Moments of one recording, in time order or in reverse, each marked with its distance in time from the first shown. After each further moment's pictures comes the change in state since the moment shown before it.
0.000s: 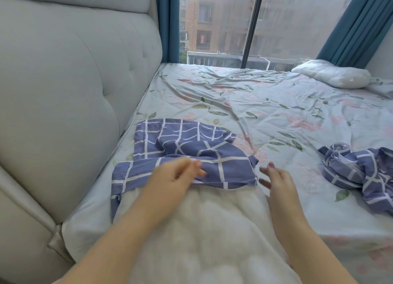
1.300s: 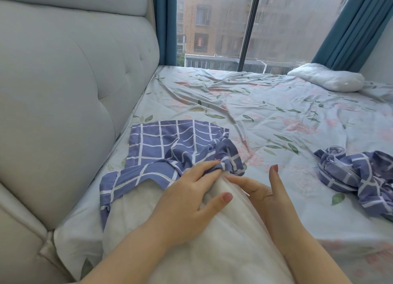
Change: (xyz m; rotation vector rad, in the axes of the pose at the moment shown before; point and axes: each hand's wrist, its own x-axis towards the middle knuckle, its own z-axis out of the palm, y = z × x) left_hand -0.005 0.008 0.030 0.402 -0.128 0.297; right_hand -0.020 -0.006 -0.004 0.348 -0.714 0.141
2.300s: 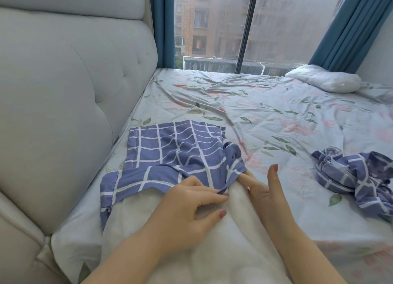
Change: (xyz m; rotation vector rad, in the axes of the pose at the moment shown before) left_hand -0.006 -0.009 0.007 -0.097 0.067 0.118; right_hand 0.011 -0.001 -0.001 -0.092 -0.050 -0.109
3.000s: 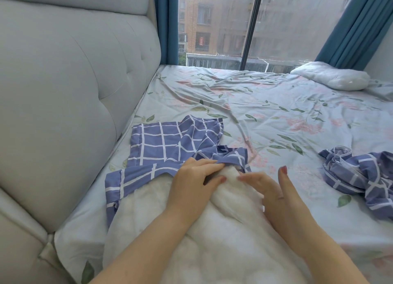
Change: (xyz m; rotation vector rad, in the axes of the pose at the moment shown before) left_hand 0.041 -0.023 0.024 0.035 0.290 -0.174; right_hand -0.009 -0.010 -0.012 -0.119 0.072 0.093
